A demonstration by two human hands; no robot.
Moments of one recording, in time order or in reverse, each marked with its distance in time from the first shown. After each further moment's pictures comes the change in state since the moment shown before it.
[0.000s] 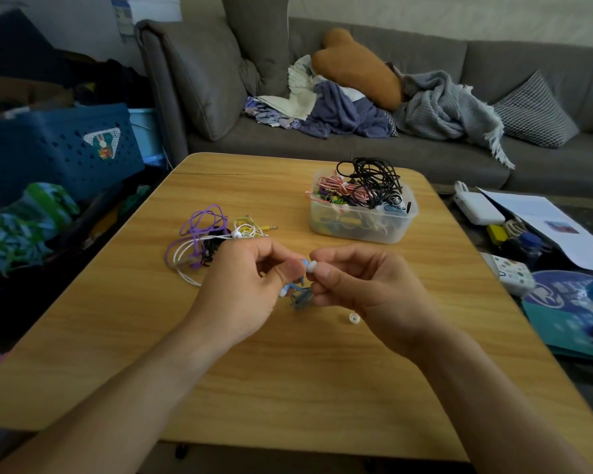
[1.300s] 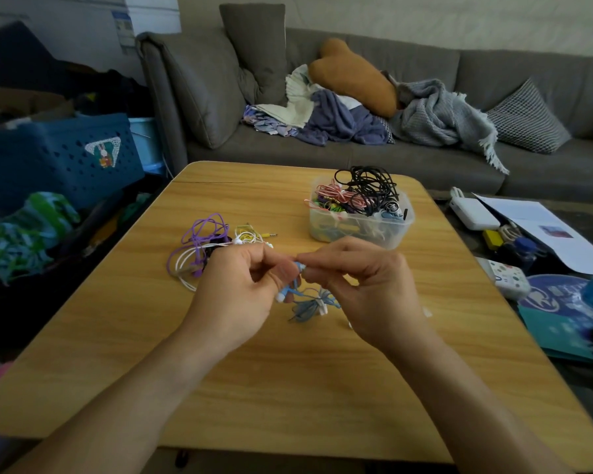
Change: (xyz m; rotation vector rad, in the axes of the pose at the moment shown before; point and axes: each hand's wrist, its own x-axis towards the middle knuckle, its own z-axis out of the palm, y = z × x) left_hand -0.005 0.012 -0.006 -0.071 0.025 -0.095; right_hand 0.009 0.004 0.006 -0.666 0.110 -0.670
